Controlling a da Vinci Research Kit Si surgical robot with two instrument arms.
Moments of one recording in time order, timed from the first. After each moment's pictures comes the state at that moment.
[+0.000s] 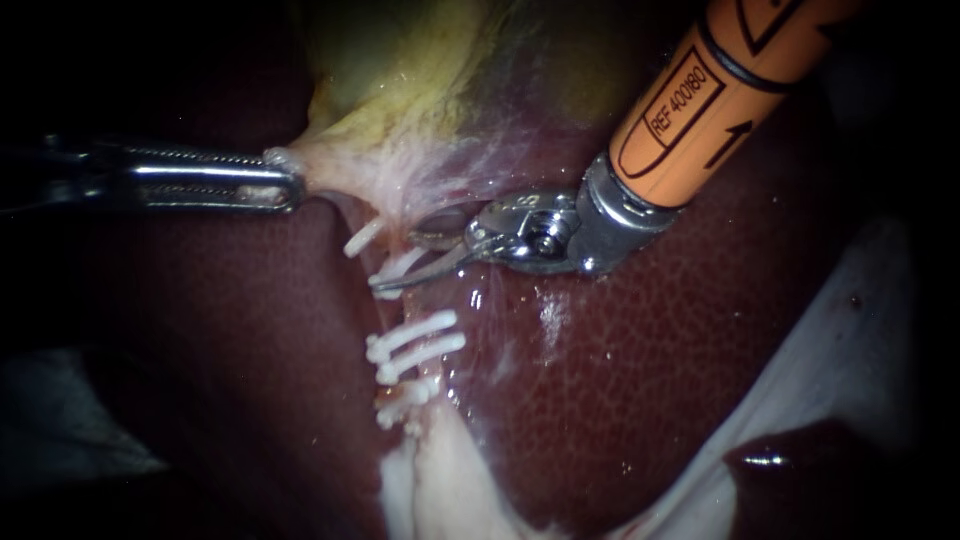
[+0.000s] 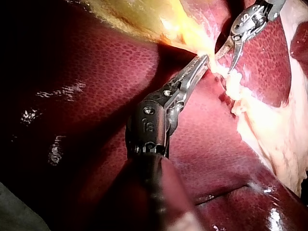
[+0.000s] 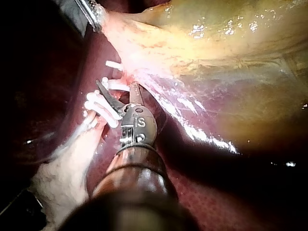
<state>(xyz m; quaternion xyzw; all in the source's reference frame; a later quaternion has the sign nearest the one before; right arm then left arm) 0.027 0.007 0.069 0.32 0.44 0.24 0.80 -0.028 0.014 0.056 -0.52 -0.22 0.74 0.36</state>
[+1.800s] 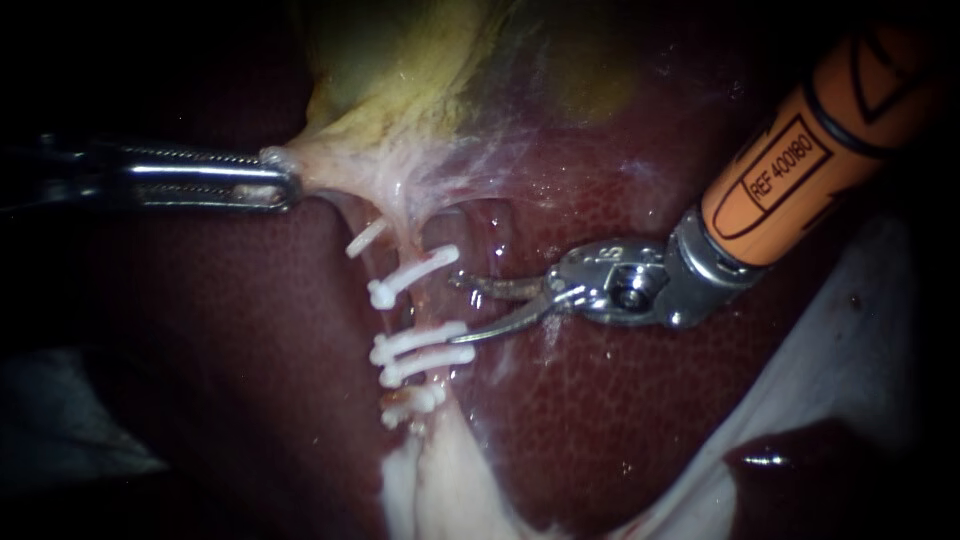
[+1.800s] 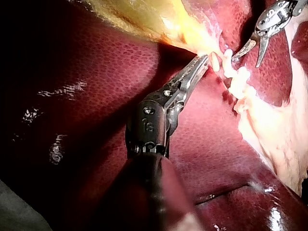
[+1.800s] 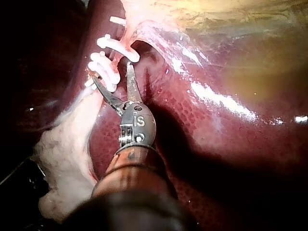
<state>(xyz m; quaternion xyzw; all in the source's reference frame) 0.021 0.002 0.069 0.40 0.44 0.19 0.78 -0.028 0.014 0.056 -0.52 -0.22 0.74 0.36</state>
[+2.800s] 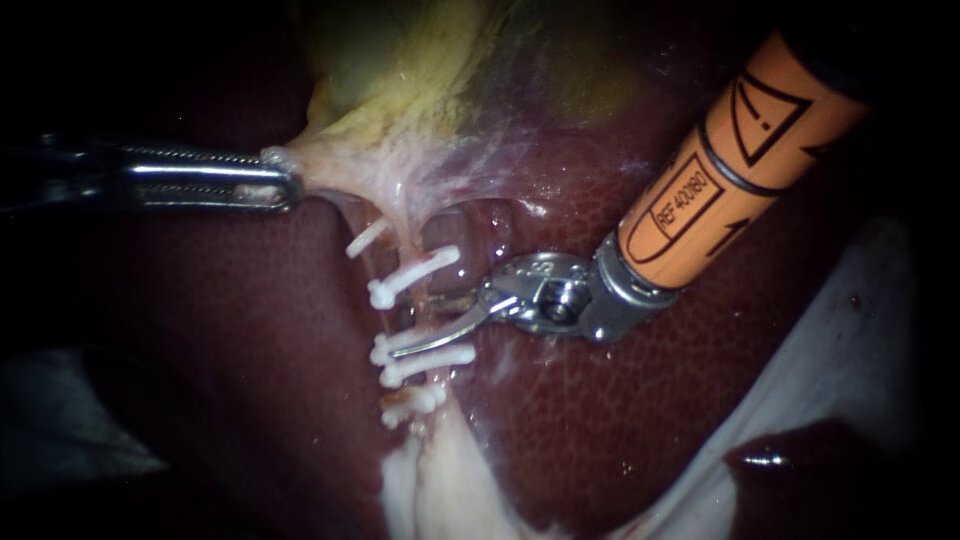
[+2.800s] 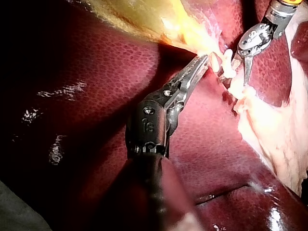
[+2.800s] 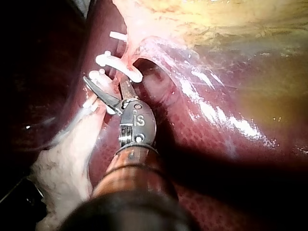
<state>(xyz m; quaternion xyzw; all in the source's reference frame) 0.027 0.001 0.072 0.44 0.51 0.15 0.73 -0.028 0.014 0.056 -0.52 -0.22 0.74 0.36</state>
